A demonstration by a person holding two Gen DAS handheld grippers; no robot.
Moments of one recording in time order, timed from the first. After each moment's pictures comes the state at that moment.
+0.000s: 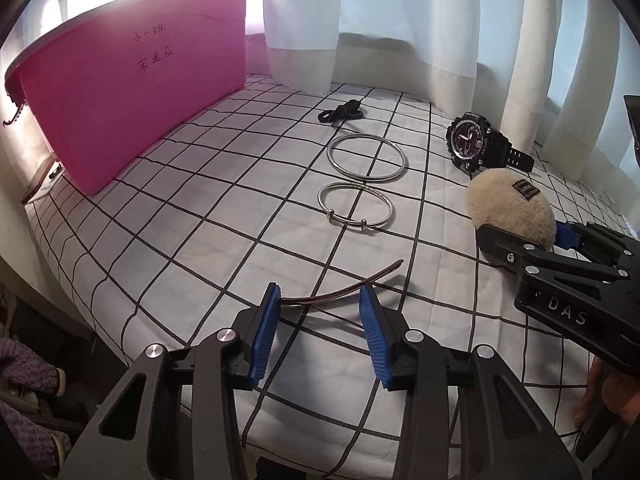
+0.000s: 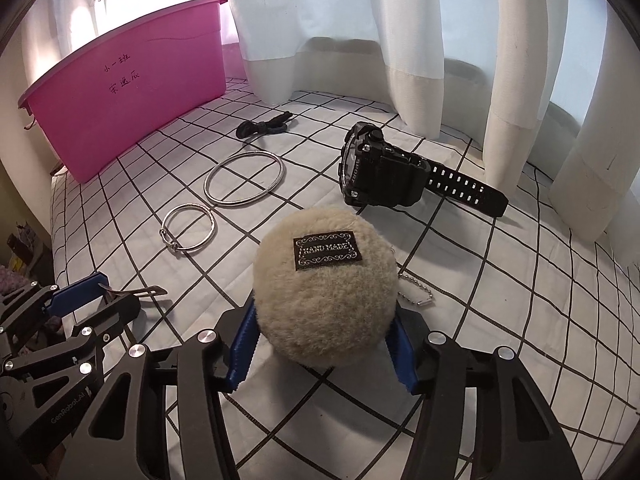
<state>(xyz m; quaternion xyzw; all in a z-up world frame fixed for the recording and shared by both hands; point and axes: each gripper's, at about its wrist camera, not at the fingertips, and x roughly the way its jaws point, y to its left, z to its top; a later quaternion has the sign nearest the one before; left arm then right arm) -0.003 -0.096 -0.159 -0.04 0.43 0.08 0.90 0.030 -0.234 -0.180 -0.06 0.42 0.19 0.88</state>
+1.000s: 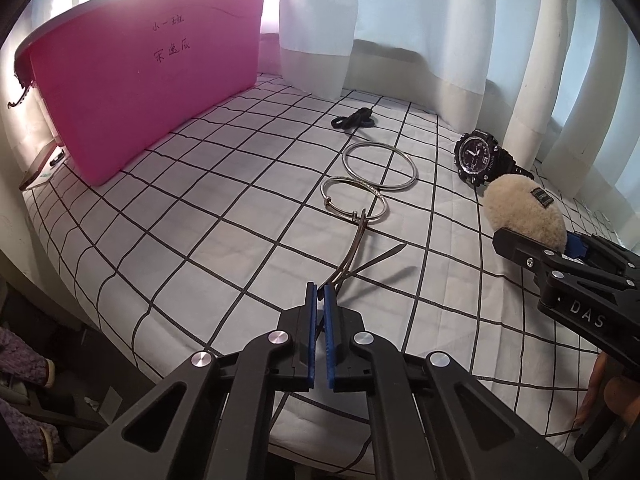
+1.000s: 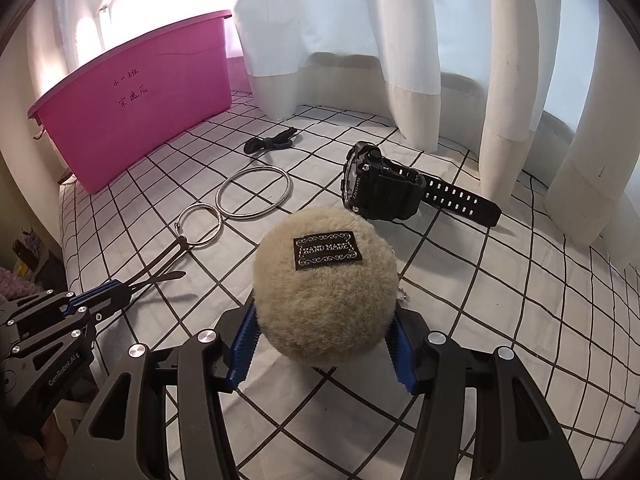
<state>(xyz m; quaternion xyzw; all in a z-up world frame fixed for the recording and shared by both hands) -0.009 -0.084 -0.154 -0.07 0.42 0.07 0.90 0.025 -0.236 -0.165 -0.05 0.41 0.20 0.89</state>
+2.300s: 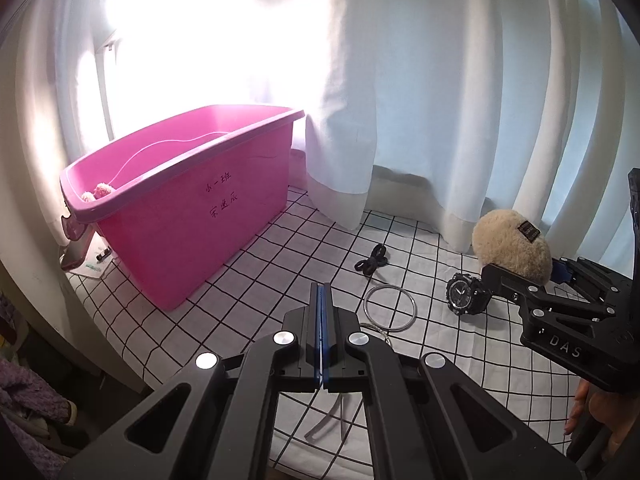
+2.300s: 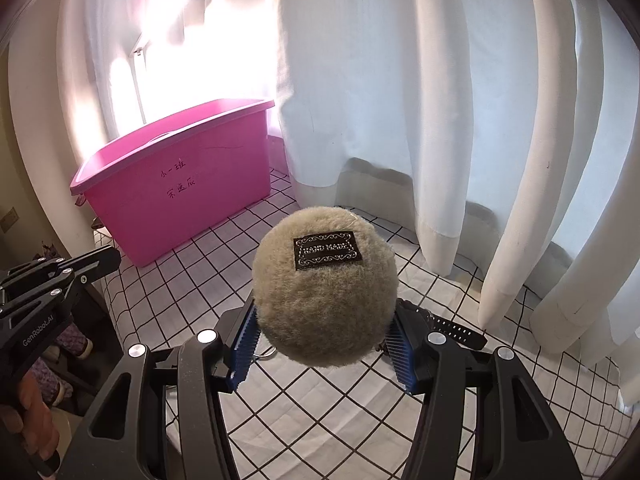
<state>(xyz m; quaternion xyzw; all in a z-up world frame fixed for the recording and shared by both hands) 0.002 -0.044 -0.020 -0.06 0.33 0.10 0.94 0.049 -0.205 -0.048 -0.06 0.35 0.24 0.91</state>
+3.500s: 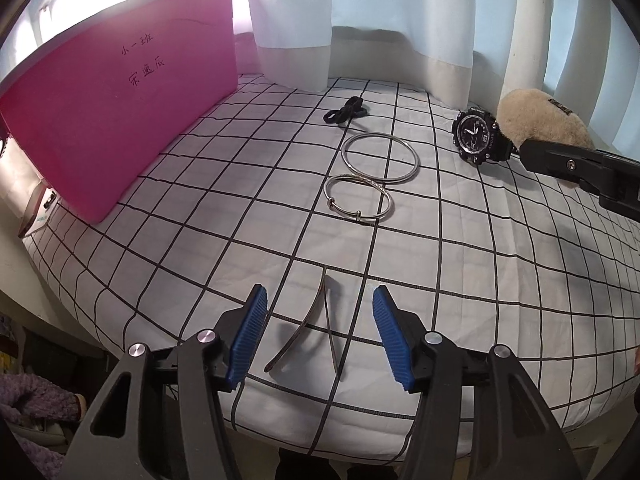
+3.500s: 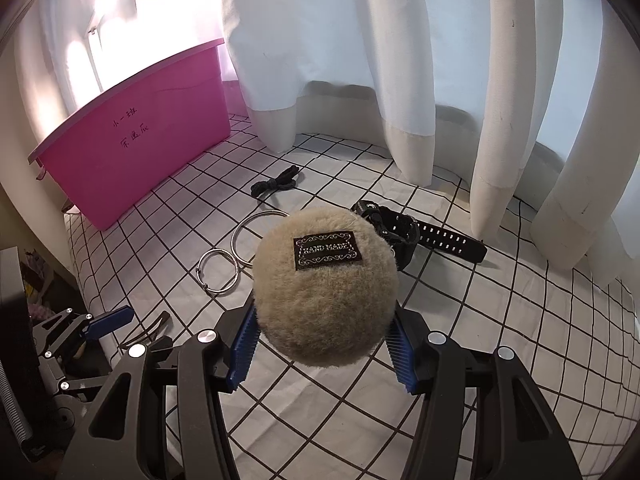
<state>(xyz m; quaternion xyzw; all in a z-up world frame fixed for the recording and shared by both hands) 0.006 -0.074 -0.148 0.00 0.46 0.04 0.89 0.042 -0.228 -0.112 -0.04 0.42 0.18 0.89</state>
